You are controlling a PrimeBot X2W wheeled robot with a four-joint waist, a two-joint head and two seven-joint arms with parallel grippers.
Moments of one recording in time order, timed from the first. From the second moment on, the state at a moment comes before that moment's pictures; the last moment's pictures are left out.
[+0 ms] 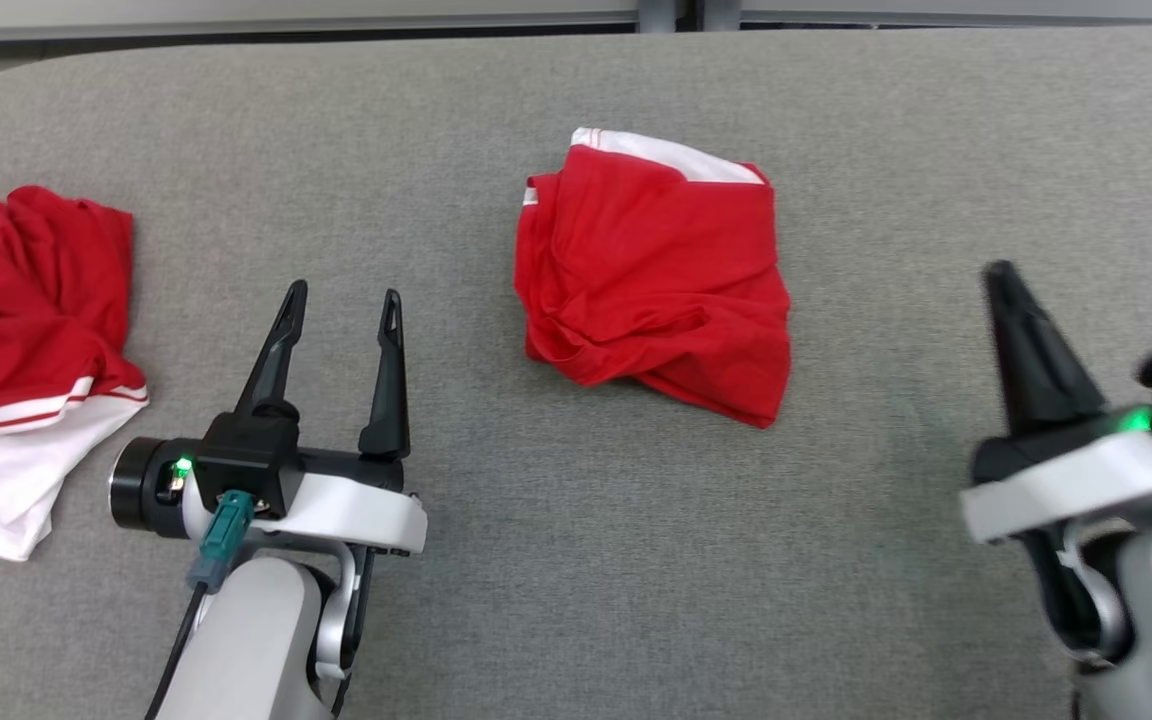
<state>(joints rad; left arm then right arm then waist) -0.31 0.12 -0.29 0.19 -0.21 0.16 -0.26 -0.26 -0.25 0.13 0.04 0.36 0.13 -0.04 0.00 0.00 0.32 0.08</state>
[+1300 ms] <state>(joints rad) -0.35 0.05 -0.30 0.20 -0.20 0.14 -0.26 -0.72 -0.10 0.95 0.69 0.61 0.13 -0.25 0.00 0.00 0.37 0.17</state>
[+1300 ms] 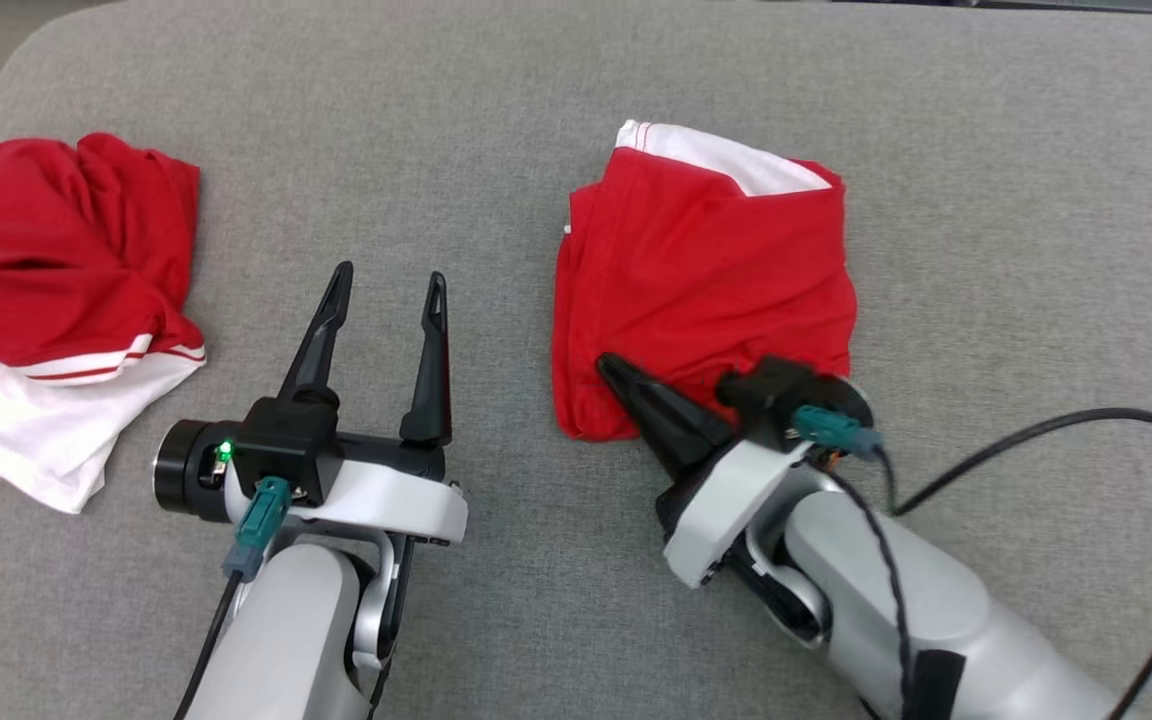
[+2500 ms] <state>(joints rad) -0.03 0.19 -0.21 0.15 -0.24 0.13 -0.21 -0.02 -0.18 0.08 0.08 0.36 0.13 -0.07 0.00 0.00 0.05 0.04</state>
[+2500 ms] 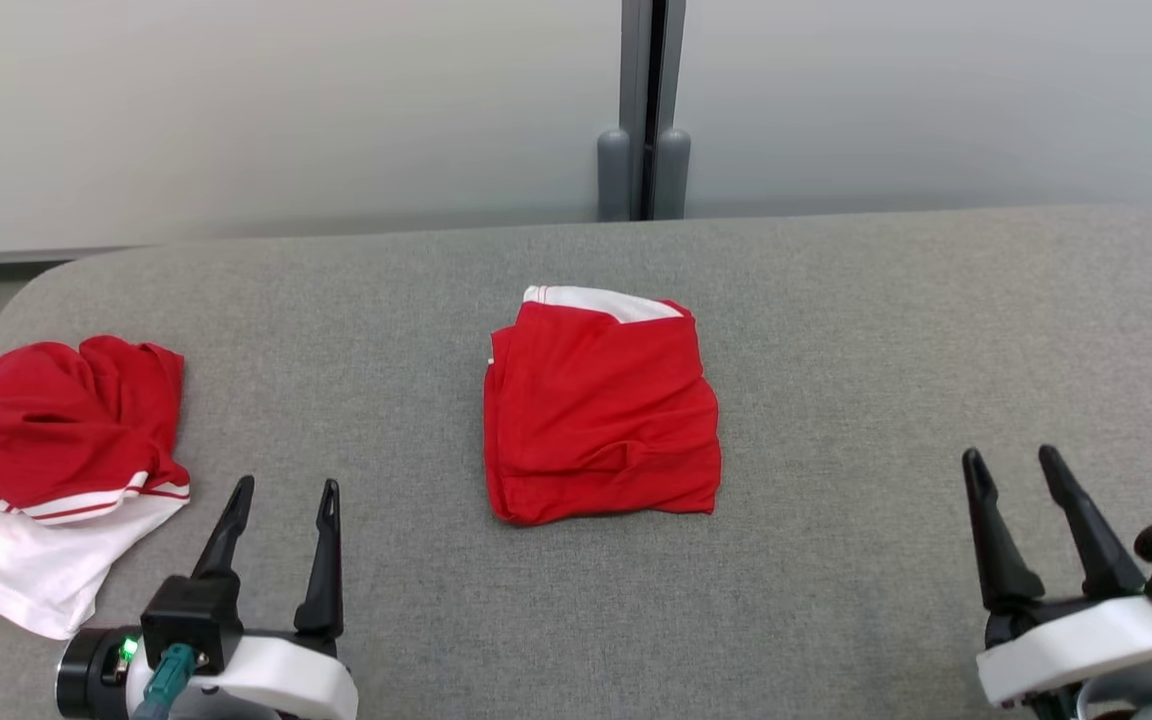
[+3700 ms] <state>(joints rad) 0.01 0.20 -0.24 0.13 -0.26 0.13 -0.19 0.10 -0.15 0.01 -0.04 0.26 0.13 0.05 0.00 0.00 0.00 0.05</state>
